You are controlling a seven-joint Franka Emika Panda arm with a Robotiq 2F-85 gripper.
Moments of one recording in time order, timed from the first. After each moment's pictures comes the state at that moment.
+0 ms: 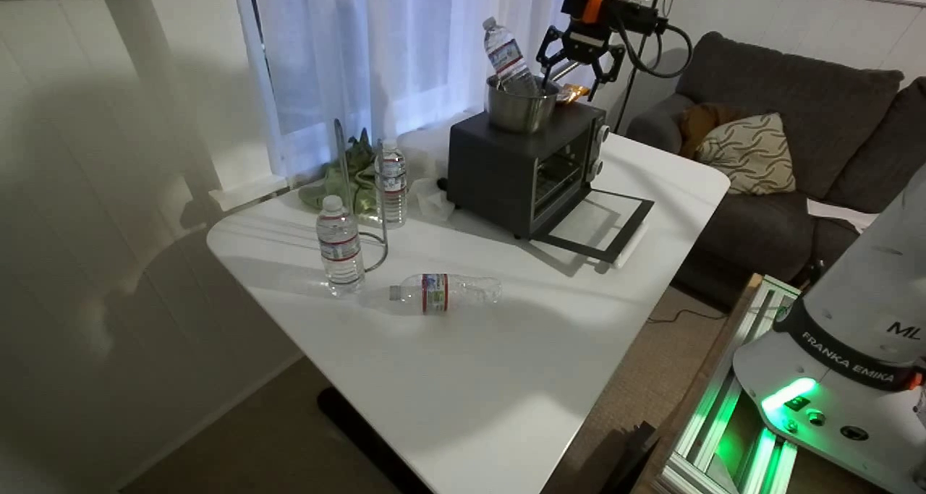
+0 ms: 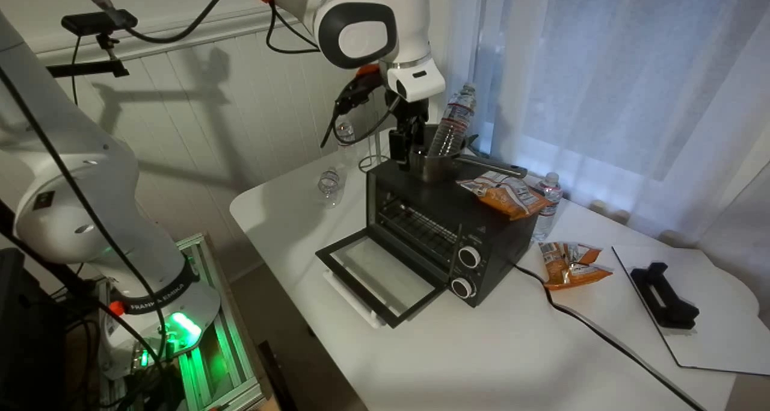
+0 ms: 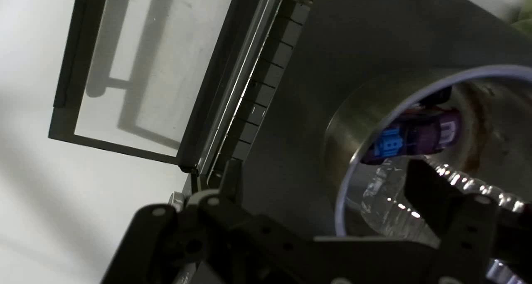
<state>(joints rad) -0.17 -0.07 -0.09 -2.24 0.06 2.30 0.75</state>
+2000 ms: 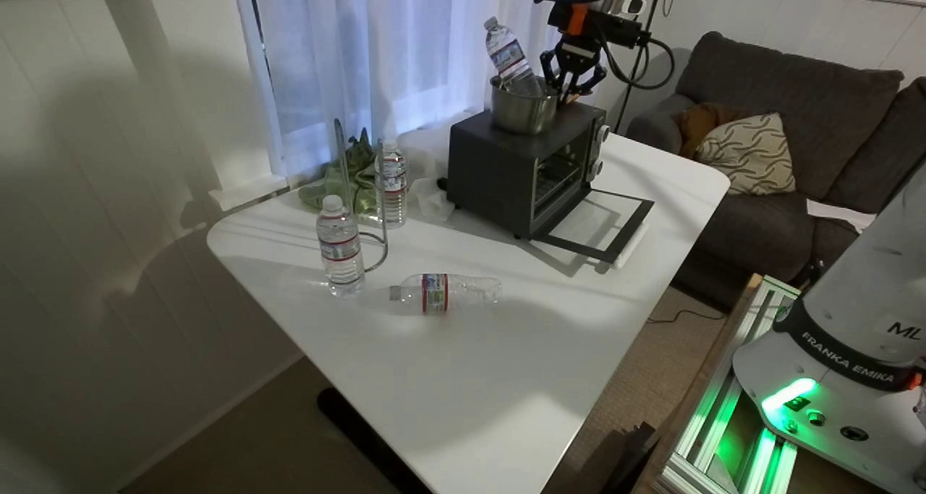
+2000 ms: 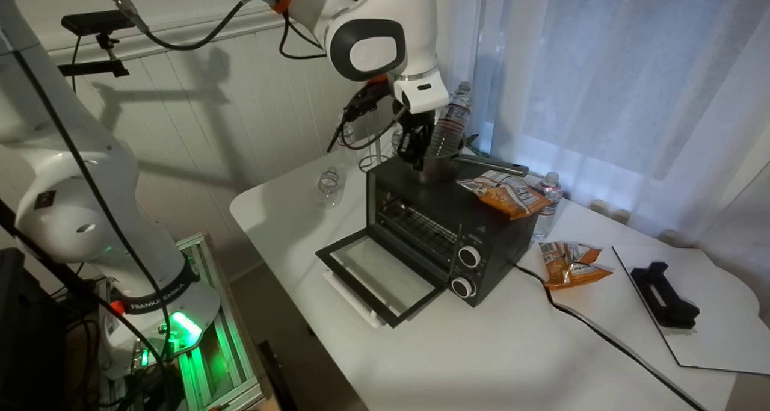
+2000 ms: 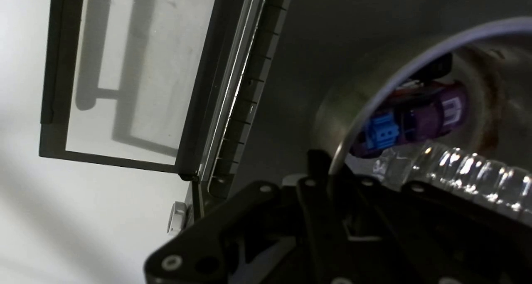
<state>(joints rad) -0.17 -0.01 -0.10 -2.23 0.06 2.34 0.83</state>
